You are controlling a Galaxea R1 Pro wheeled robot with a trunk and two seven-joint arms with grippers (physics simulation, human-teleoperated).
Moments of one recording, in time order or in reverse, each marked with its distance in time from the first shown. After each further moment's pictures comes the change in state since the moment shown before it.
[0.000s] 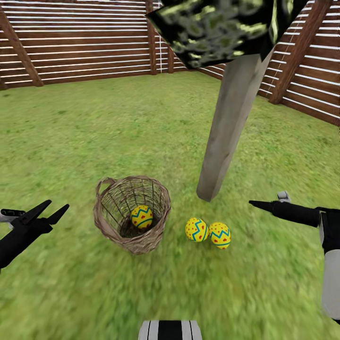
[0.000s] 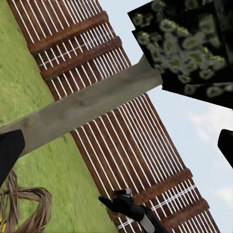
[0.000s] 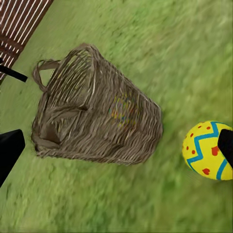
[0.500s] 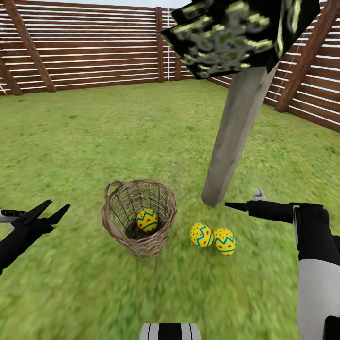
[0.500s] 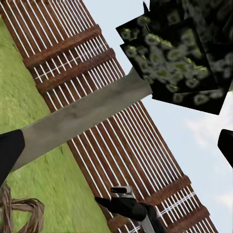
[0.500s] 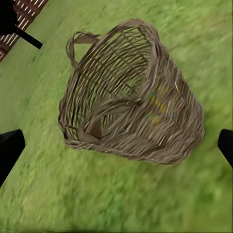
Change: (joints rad) left arm 0.000 -0.012 0.001 0.000 0.005 -0.007 -0.004; right arm 0.108 0.171 0.153 -0.366 0.011 0.168 -0.001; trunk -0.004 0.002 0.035
